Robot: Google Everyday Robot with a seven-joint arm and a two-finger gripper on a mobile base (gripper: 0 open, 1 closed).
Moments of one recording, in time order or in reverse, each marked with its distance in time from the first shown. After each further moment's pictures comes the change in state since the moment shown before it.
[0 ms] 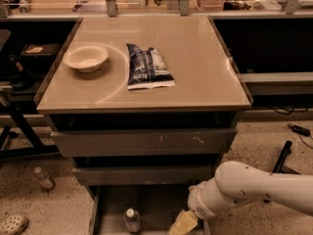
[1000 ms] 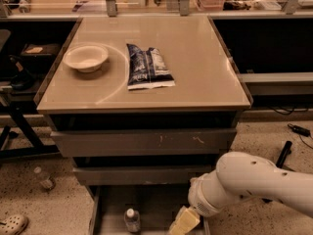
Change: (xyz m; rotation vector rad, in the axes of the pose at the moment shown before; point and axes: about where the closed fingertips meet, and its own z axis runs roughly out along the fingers) arm -0.027 0.027 -0.065 0.073 0.036 -0.056
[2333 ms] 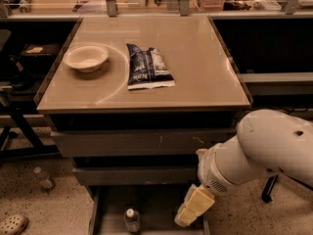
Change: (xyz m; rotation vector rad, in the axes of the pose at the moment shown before) arm -0.056 0.016 -0.120 0.078 -0.007 -0.139
